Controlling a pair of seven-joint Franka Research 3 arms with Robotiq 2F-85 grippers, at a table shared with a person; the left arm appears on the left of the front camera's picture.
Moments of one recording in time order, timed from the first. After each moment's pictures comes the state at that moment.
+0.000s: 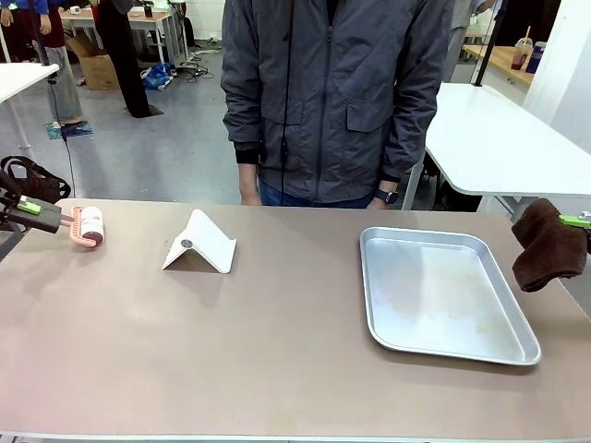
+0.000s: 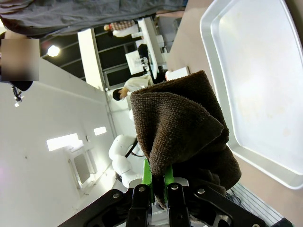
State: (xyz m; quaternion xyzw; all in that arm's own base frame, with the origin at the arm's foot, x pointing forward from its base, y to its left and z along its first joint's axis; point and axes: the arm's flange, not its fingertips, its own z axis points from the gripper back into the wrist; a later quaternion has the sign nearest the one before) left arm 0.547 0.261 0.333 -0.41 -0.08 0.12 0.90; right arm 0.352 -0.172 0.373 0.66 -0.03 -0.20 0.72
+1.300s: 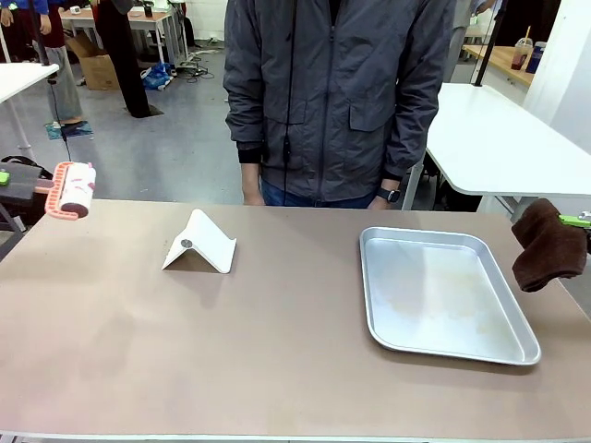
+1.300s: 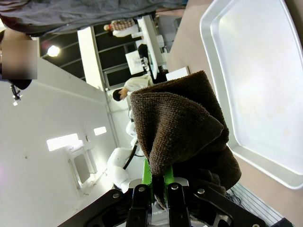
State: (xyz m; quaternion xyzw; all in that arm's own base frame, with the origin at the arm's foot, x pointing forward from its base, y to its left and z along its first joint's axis) left arm 0.442 0.256 0.407 -0.56 -0.14 -0.05 0.82; right arm 0.352 -0.172 0.373 0.66 -0.03 -0.20 0.72
